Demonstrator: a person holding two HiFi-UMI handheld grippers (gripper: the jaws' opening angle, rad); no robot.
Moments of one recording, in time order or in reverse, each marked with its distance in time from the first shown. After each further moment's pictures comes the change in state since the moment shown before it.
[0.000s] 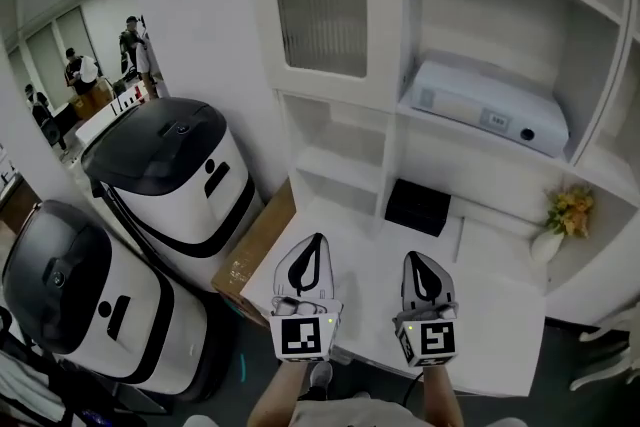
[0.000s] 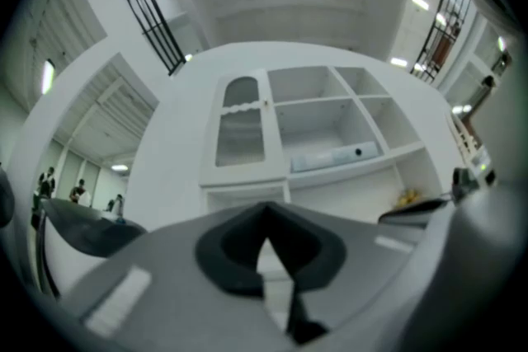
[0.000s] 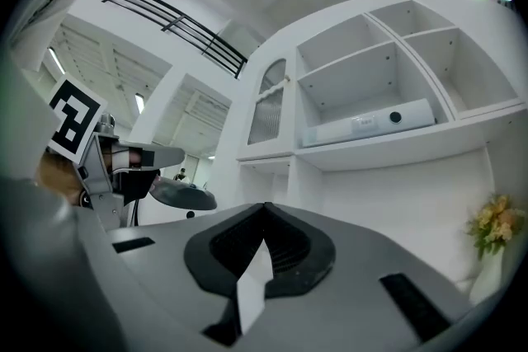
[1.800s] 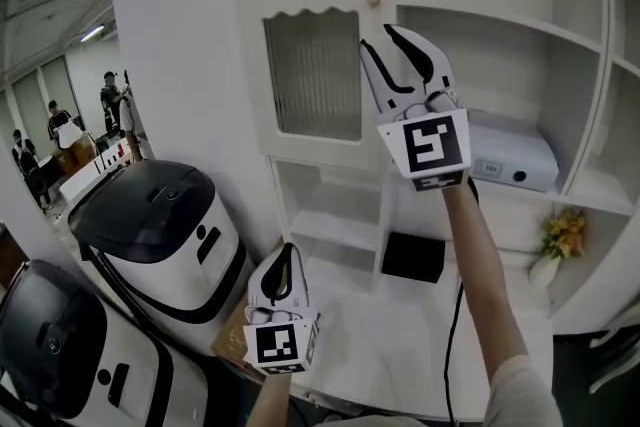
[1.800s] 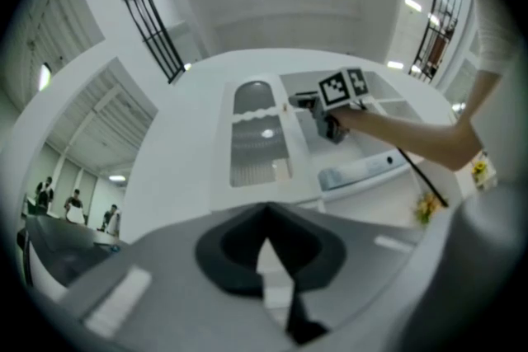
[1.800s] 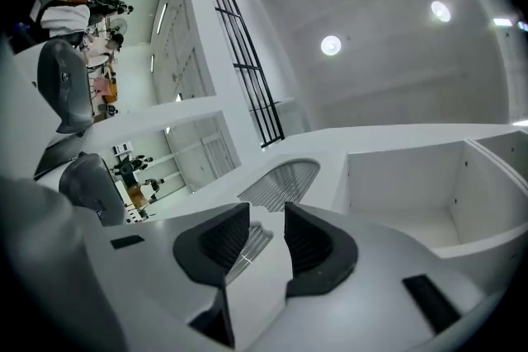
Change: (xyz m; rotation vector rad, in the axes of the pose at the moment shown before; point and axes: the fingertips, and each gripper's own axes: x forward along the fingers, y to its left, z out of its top) left arm 0.067 0.083 0.033 0.058 -0.054 -0.004; right arm 0.213 -0.026 0.374 -0.618 -0.597 -0.040
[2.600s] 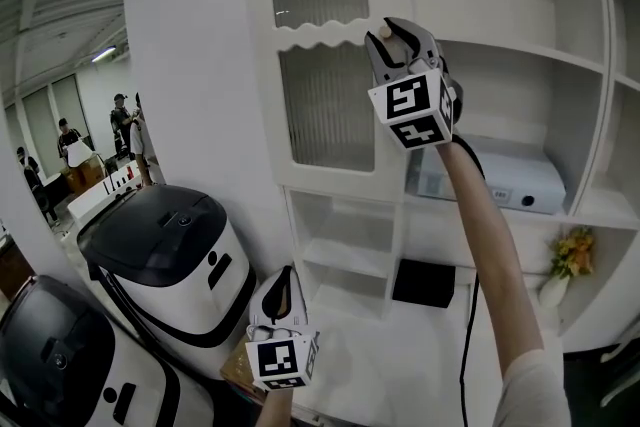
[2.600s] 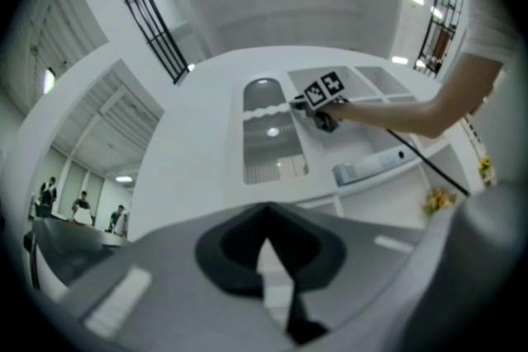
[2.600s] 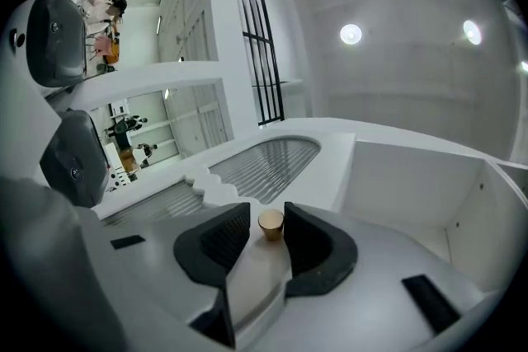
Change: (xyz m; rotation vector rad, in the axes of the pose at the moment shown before) left arm 0.005 0.031 -0.008 0.007 0.014 0.042; right arm 0.083 -0.038 -0.032 -0.151 0.169 -0.063
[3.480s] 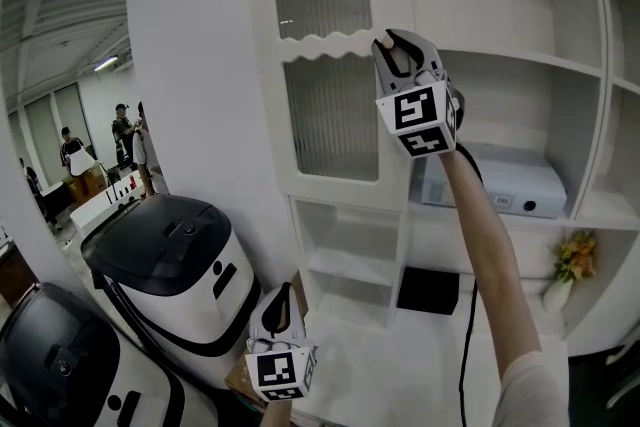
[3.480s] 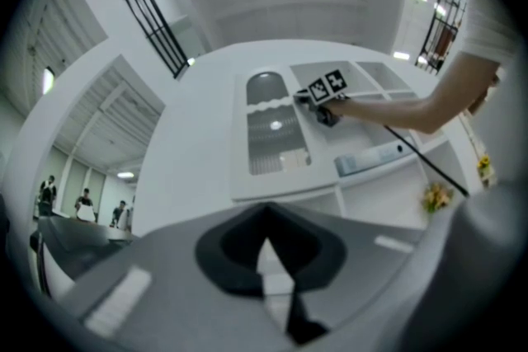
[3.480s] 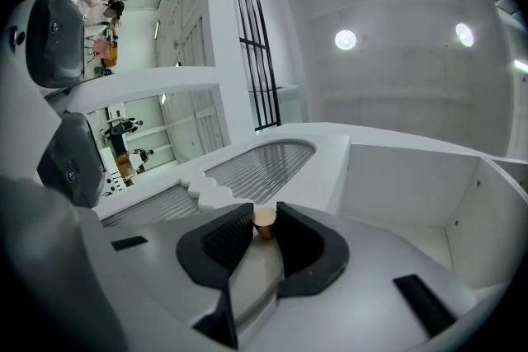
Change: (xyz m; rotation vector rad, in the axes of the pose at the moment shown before) left arm -0.012 0.012 -0.016 0.001 0.057 0.000; right arm 0.001 -0.005 -0.001 0.015 -0.043 -0.021
